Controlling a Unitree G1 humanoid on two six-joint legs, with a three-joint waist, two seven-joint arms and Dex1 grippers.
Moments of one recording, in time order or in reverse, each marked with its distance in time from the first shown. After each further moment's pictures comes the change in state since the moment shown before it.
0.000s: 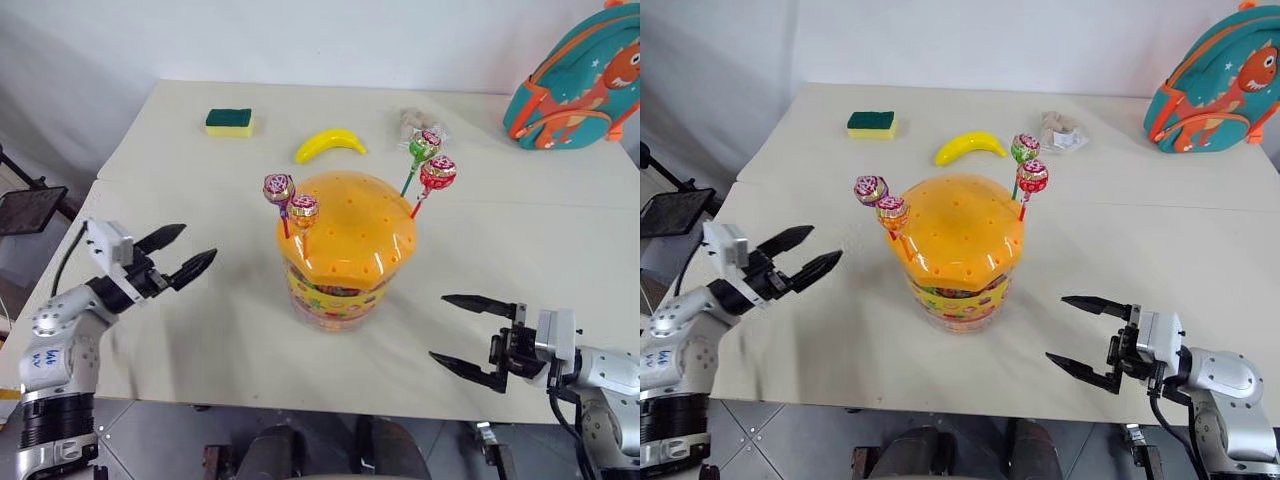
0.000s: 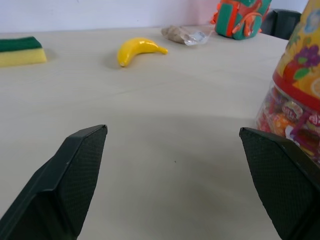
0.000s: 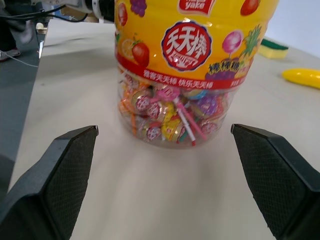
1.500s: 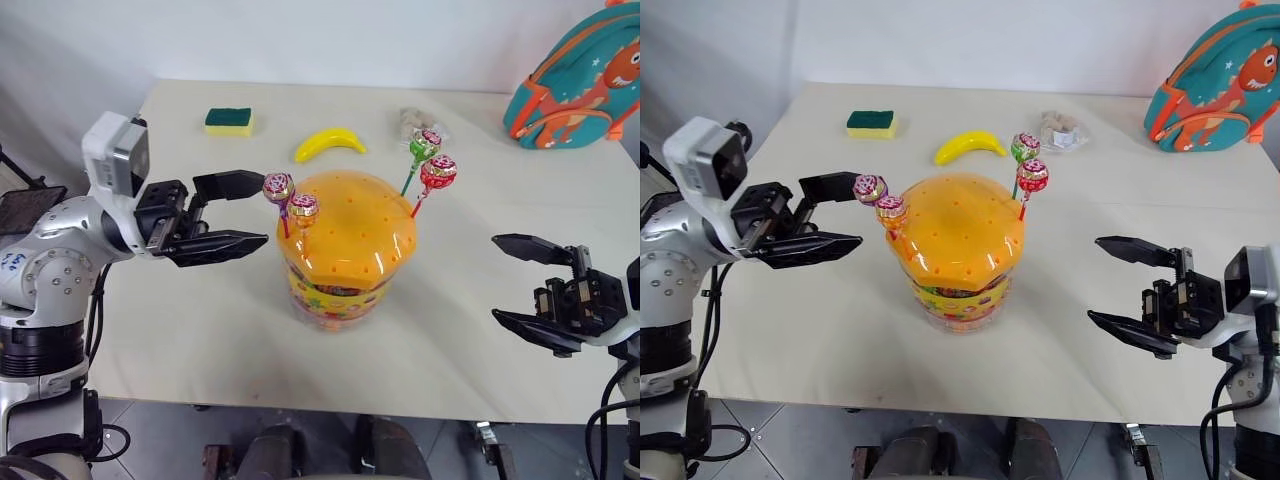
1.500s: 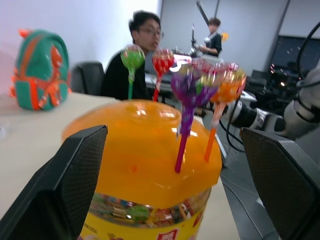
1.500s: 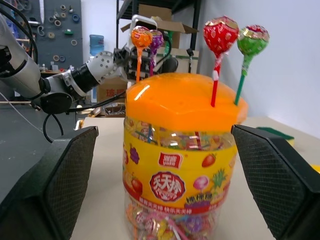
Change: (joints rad) left arm -0.402 0.135 -0.158 -0.225 -0.435 0.485 -0.306; right arm -0.196 -0.057 -0.196 -0.082 0.399 0.370 0.116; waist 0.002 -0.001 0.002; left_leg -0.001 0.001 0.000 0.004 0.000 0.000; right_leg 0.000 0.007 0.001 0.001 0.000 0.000
